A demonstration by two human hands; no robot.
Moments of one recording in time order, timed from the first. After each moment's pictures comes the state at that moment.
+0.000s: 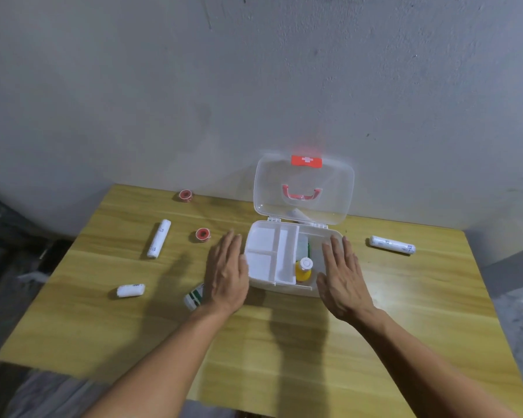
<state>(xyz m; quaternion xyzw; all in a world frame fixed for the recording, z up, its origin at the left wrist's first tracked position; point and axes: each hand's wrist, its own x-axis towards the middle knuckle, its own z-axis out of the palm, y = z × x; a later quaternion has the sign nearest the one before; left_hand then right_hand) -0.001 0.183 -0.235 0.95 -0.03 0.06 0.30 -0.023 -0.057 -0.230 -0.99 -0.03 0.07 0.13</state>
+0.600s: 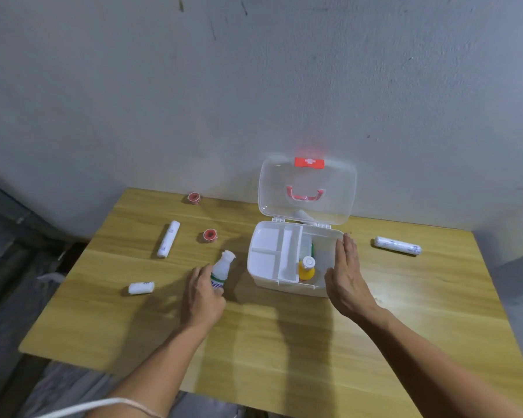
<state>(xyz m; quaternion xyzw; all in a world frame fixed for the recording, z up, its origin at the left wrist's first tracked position) -0.037 0.224 -0.239 0.95 0.14 -0.01 0.29 -0.024 -0.057 -0.234 -0.94 0.03 0.06 0.33</state>
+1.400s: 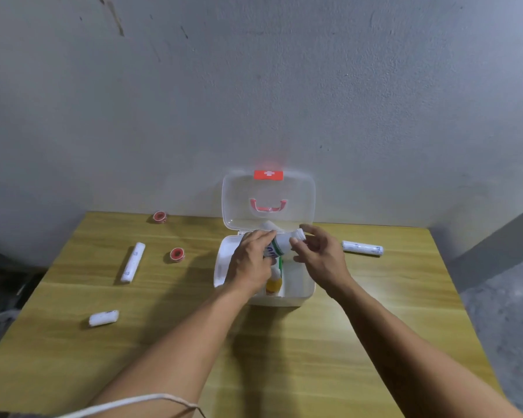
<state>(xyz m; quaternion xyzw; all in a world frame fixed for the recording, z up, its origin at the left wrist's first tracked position) 0.034 0.089 -0.190 0.92 -0.12 0.00 0.38 0.008 -0.067 -0.176 -0.76 0.13 -0.02 0.63</state>
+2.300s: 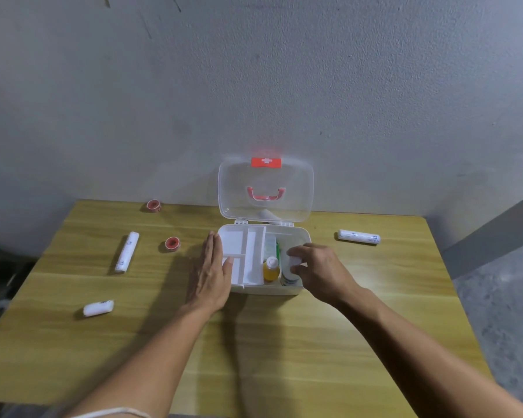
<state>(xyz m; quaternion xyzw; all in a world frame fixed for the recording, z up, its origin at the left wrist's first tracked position) 0.014 0.159 -0.252 0.96 -0.03 -0.05 0.28 -0.020 -0.070 -0.175 -0.95 -0.02 0.05 0.30</state>
